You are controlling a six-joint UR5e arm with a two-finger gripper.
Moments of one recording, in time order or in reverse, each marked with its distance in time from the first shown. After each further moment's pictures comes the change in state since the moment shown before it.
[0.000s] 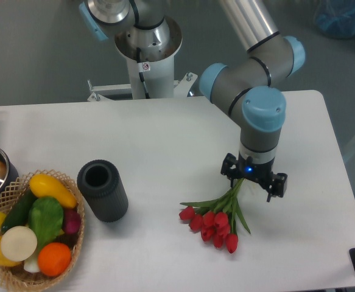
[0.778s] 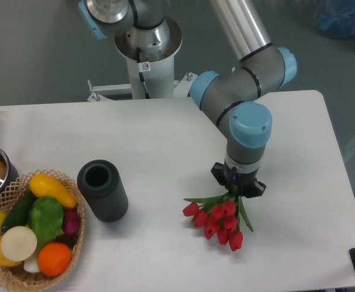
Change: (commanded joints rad) arm -0.083 -0.029 -0.002 -0.087 -0.020 -0.043
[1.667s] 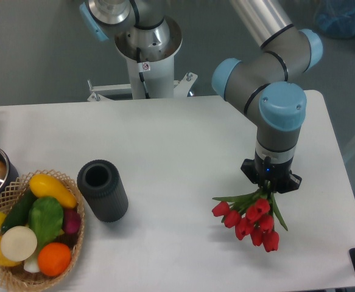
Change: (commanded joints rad) arm 0.054 -0.009 0.066 -0.011 0.049 0.005
